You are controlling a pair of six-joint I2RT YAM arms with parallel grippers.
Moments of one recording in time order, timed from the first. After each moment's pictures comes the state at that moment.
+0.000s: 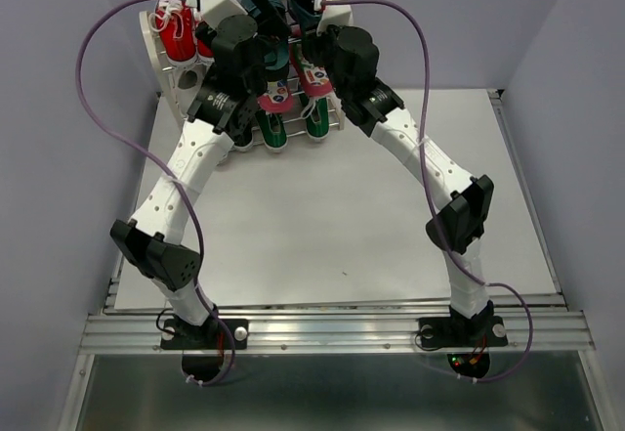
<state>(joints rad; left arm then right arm) -0.50 1.69 2.00 -0.24 -0.63 -0.51 0.66 2.08 2.29 -0.03 0.39 -0.16</state>
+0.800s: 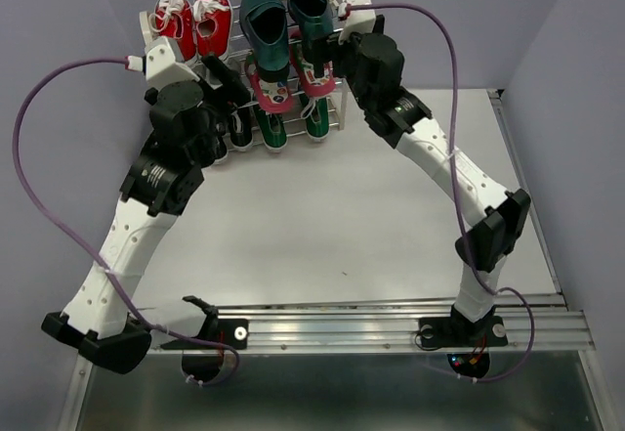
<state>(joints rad) -0.50 1.22 1.62 -0.45 -0.60 -0.51 0.65 1.91 2.04 -0.05 0.40 -0.13</state>
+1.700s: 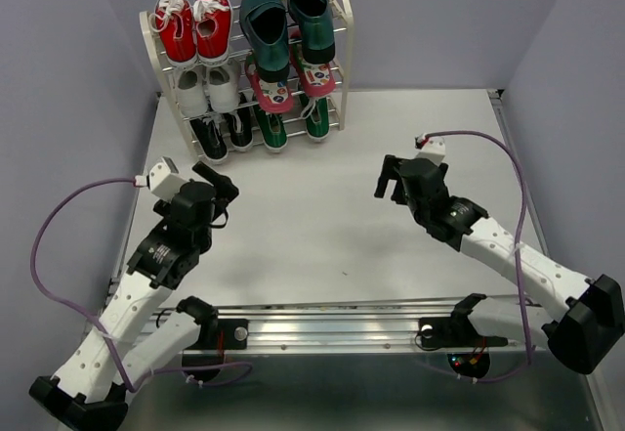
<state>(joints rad) -0.50 0.70 0.83 -0.64 -0.65 -0.93 0.65 1.13 0.86 -0.30 0.54 0.52</state>
